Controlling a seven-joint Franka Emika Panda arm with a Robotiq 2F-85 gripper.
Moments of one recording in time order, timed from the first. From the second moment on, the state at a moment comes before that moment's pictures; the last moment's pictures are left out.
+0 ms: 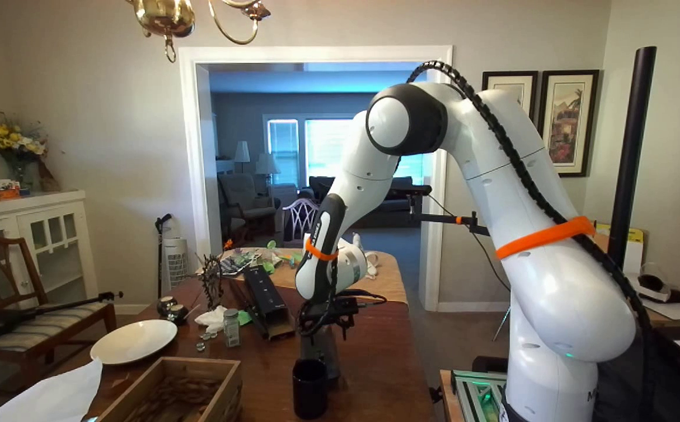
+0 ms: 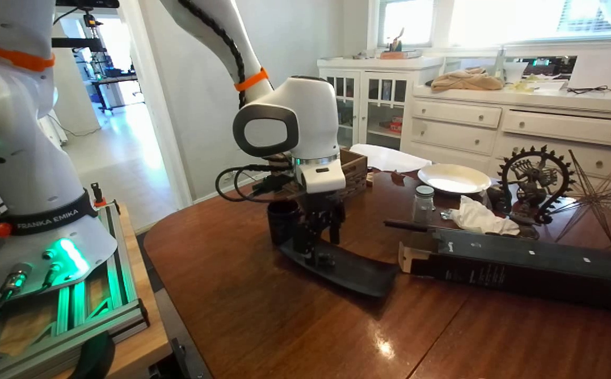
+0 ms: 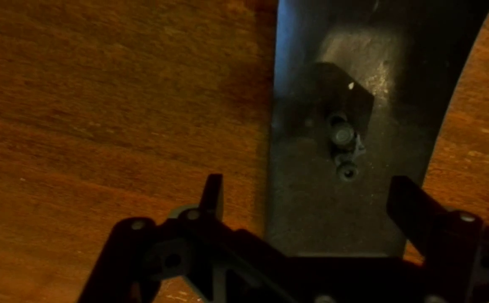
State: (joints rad) arm -0.25 0.45 -0.35 -2.33 0.07 2.80 0.61
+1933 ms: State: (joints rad) arm -0.23 0.53 -0.34 -2.33 0.26 2.94 0.61
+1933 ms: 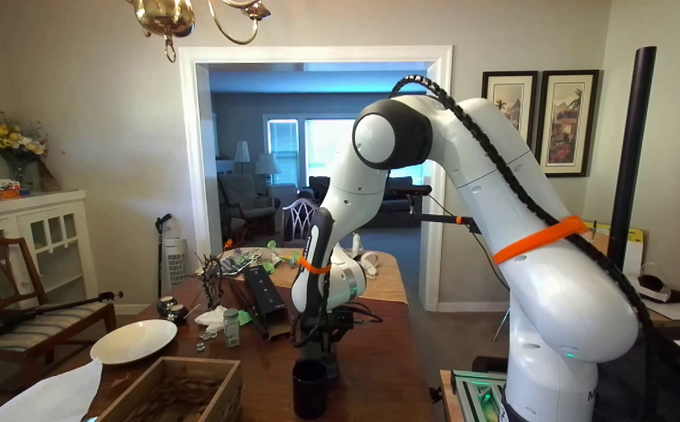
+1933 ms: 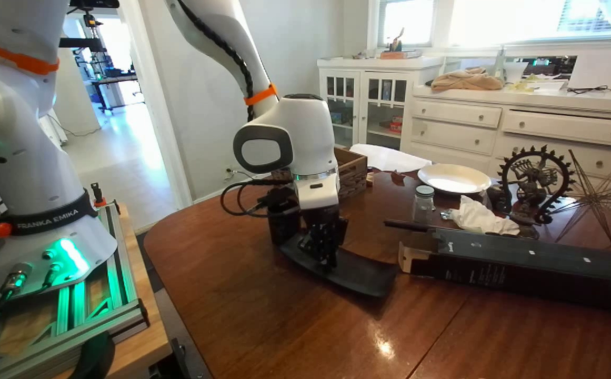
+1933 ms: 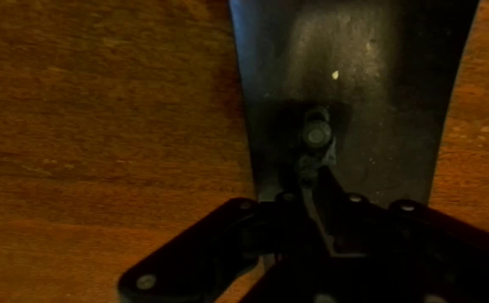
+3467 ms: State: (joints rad) arm 0.01 0.60 -0.58 -2.12 -0.21 2.33 1.19
